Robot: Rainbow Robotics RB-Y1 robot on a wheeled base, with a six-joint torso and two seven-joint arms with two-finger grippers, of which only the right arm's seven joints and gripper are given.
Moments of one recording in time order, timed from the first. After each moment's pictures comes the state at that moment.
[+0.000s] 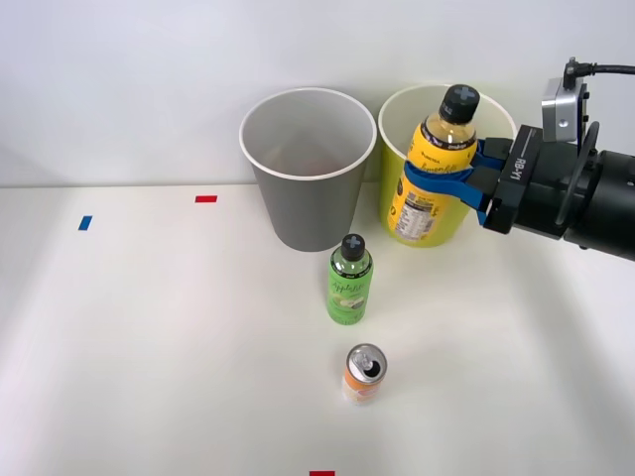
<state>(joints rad) -0.23 -0.63 -0.08 -1.95 -1.81 0.93 2.55</state>
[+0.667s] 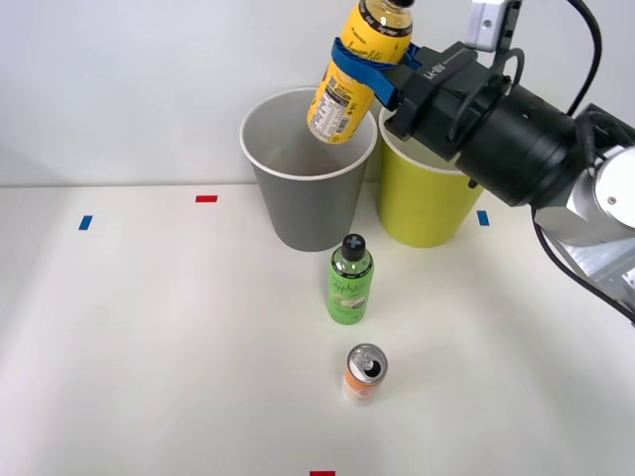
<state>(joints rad) -0.49 -0.64 0.31 -1.89 -1.91 0.27 2.56</state>
